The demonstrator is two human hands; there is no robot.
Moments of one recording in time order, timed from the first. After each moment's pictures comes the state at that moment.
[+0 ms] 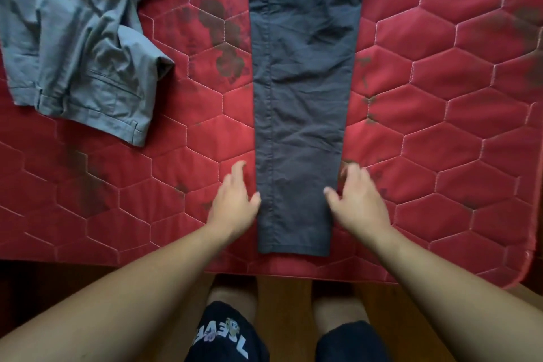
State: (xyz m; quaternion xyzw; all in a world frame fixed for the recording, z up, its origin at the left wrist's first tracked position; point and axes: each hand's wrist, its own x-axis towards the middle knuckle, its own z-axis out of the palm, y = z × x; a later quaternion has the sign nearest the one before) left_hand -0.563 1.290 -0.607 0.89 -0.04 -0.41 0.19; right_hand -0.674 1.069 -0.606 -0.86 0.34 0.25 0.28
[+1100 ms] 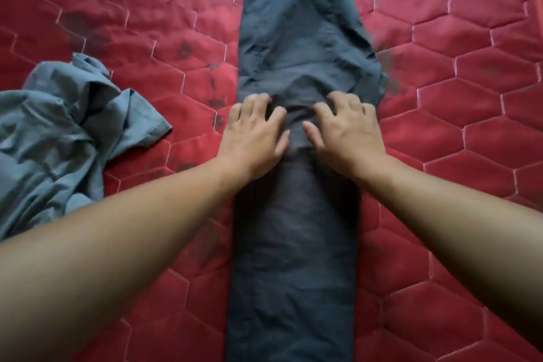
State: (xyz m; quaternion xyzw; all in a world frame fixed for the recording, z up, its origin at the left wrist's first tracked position) left_hand -0.209 1.055 -0.665 0.93 -0.37 -0.02 0.03; right_hand -0.290 0.877 -0.661 -0.99 0.11 0.00 0.01
